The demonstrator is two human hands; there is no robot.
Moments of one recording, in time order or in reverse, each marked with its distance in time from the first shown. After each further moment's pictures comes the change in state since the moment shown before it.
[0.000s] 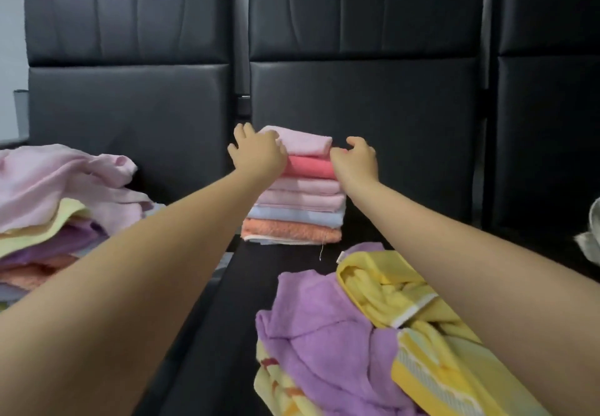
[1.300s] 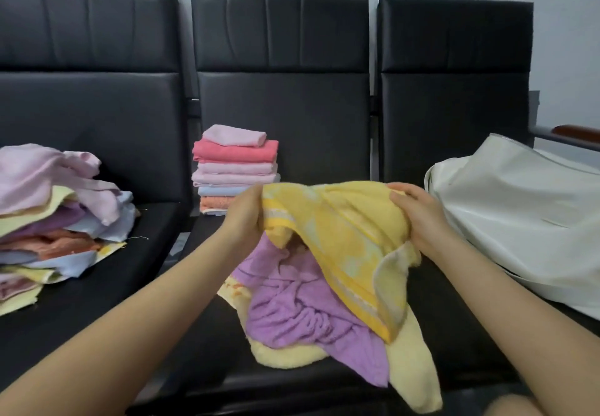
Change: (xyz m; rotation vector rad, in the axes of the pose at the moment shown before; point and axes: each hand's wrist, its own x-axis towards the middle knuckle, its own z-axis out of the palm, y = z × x) left_hand -0.223 0.054 -0.065 -1.452 -0.391 -0.390; right_hand -0.168 0.063 -0.242 0.262 0.099 0.216
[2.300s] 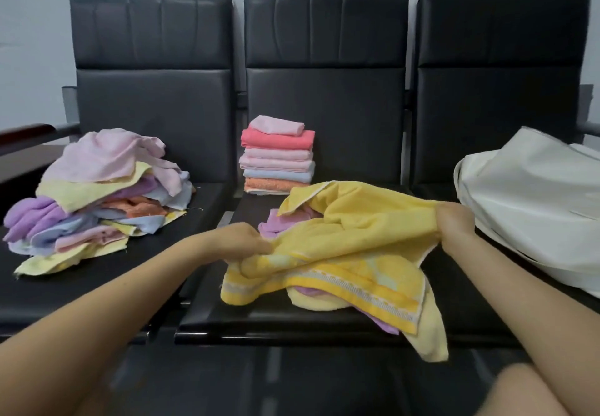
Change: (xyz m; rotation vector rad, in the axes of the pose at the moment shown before) left_hand -0.077 0.014 -0.099 1.234 -0.309 -0.231; right_hand -0.024 0.017 -0.008 -0.184 0.213 0.218
